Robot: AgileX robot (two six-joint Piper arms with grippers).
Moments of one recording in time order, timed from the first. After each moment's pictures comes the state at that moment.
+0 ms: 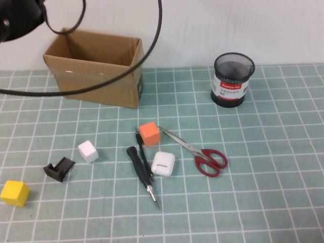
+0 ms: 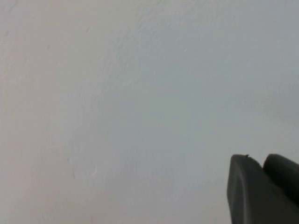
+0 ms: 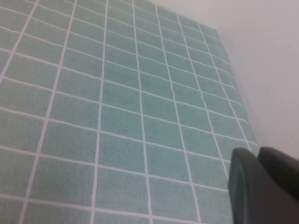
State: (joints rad) right arm 0.04 -0.03 0.03 -0.56 0.36 0.15; left arm -0.45 1.59 -1.53 1.32 0.31 -0.92
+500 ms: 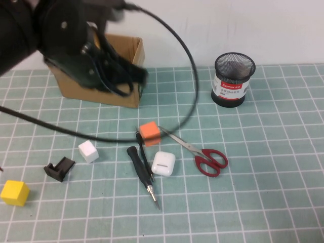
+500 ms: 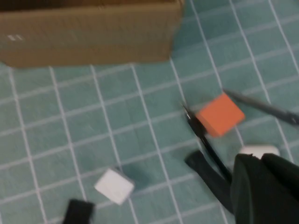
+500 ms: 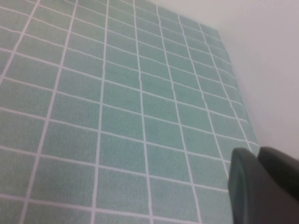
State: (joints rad) right arm 0.04 -0.03 0.03 -0.56 0.36 0.15; left arm -0.61 1.58 -1.53 0.20 1.02 -0.27
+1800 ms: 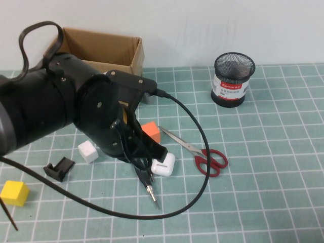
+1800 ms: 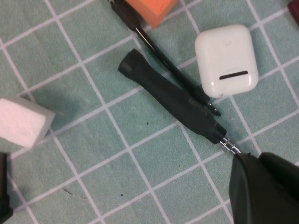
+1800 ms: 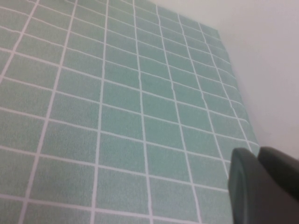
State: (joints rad) right arm 0.04 -0.03 0.03 -0.56 0.36 0.15; left arm -0.71 1.58 -1.22 0.08 0.89 -0.18
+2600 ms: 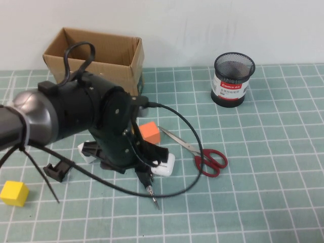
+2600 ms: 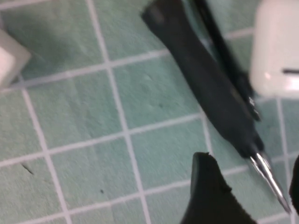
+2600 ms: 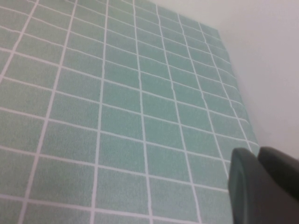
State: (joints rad) right arm 0.04 -0.03 0.03 -0.56 0.36 0.15; left arm -0.66 1.74 -1.22 0.01 0.86 -0.39
